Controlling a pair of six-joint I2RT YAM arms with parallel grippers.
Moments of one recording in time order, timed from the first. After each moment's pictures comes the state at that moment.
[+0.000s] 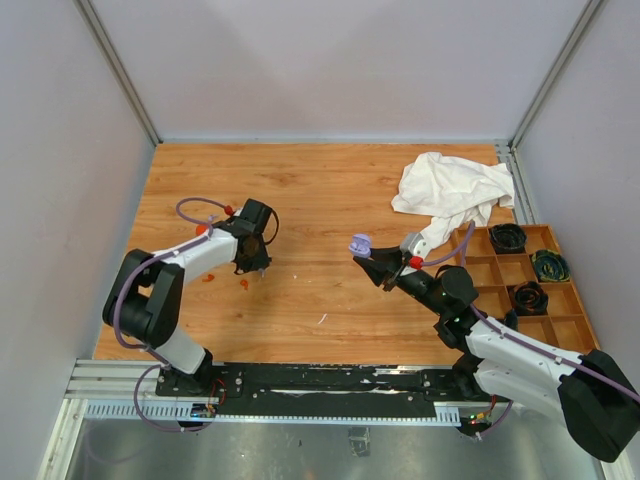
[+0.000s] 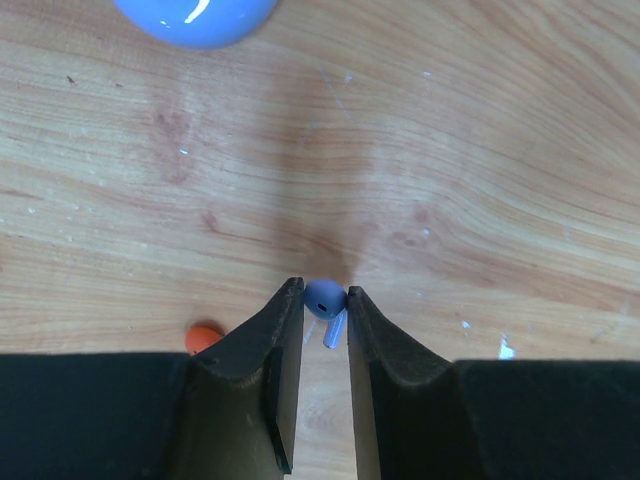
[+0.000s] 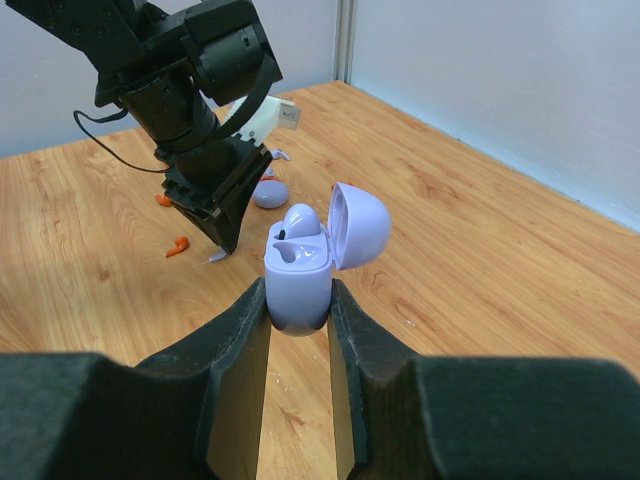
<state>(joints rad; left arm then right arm) -0.39 1.59 0.89 -0.47 -0.23 -0.66 0.69 0.92 0.23 0.87 -0.27 0.00</state>
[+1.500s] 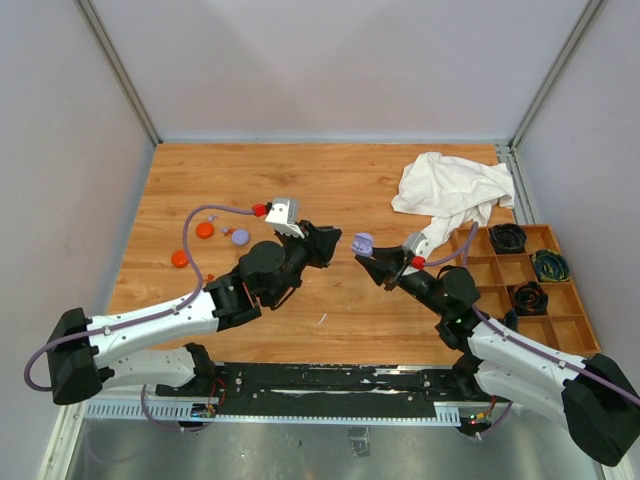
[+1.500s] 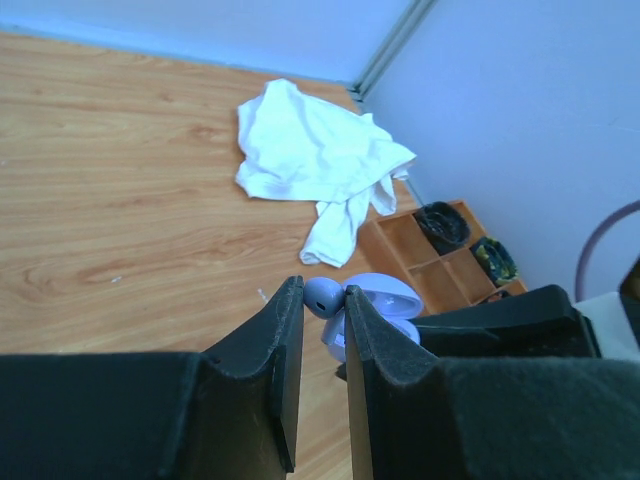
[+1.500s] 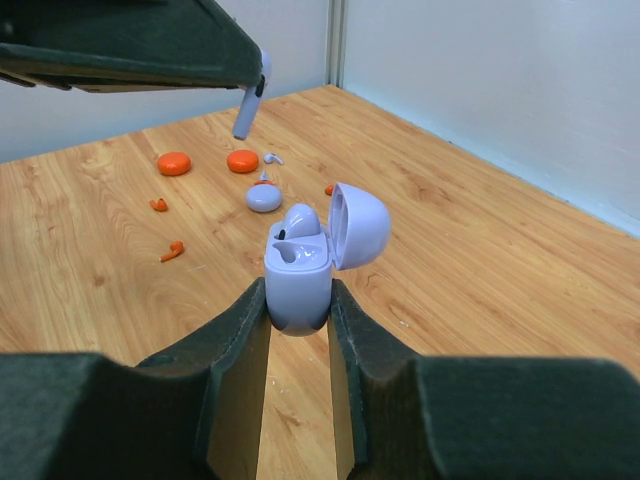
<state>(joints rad) -1.07 1.08 0.77 0.28 -0.56 -0.55 0.69 0.89 0.23 0.85 -0.25 0.00</state>
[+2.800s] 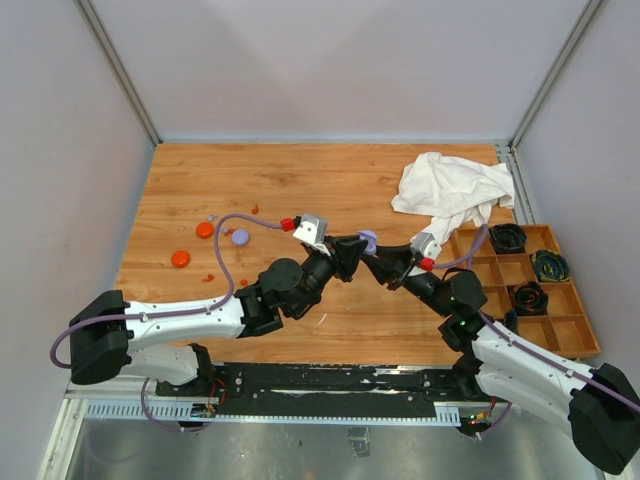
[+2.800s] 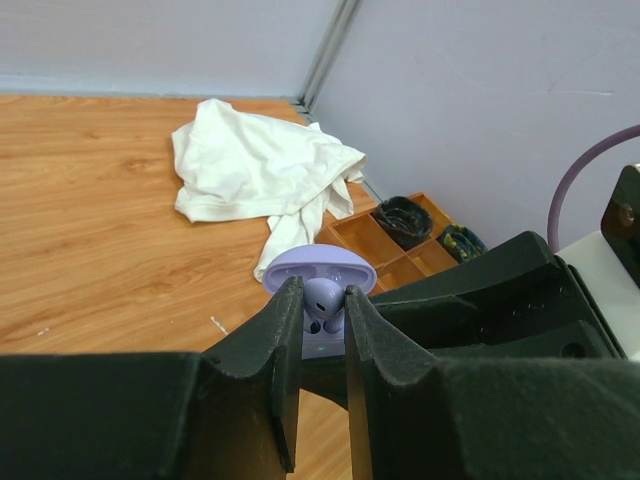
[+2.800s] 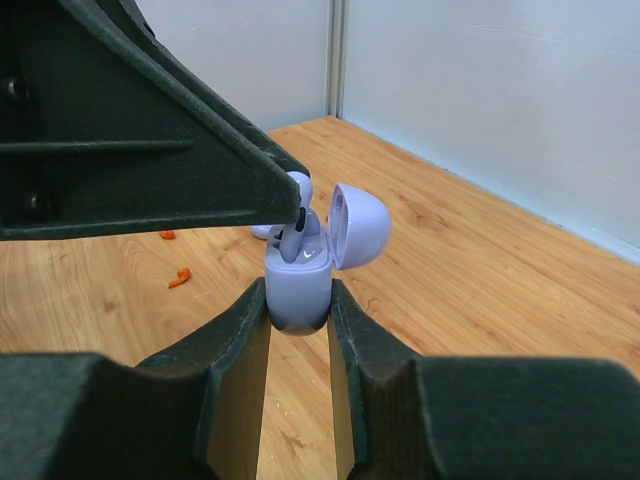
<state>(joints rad) -1.20 1.25 0.72 0.66 -0.56 -0.37 0.69 0.82 0.23 0.85 -0.25 0.03</state>
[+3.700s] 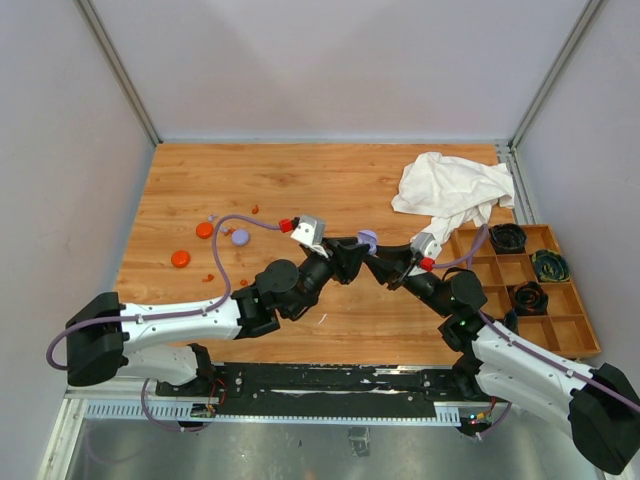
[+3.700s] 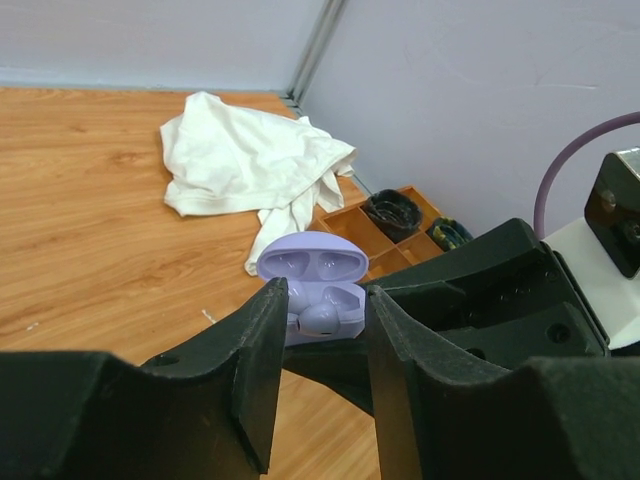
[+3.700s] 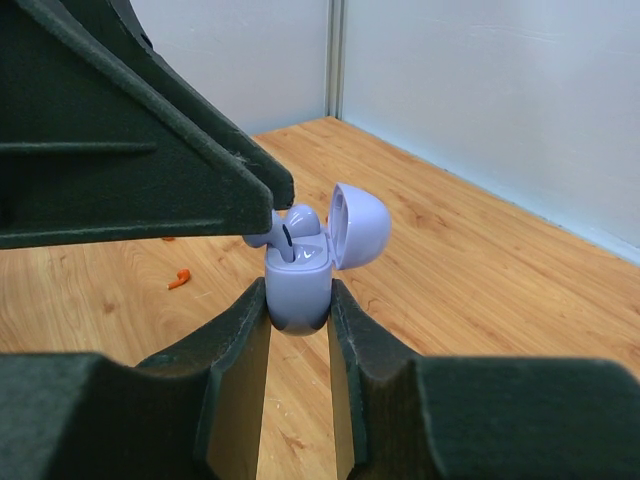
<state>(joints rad) -1.20 1.23 0.71 0.65 -0.54 -0.38 0.69 0.82 0.23 0.85 -0.24 0.03</state>
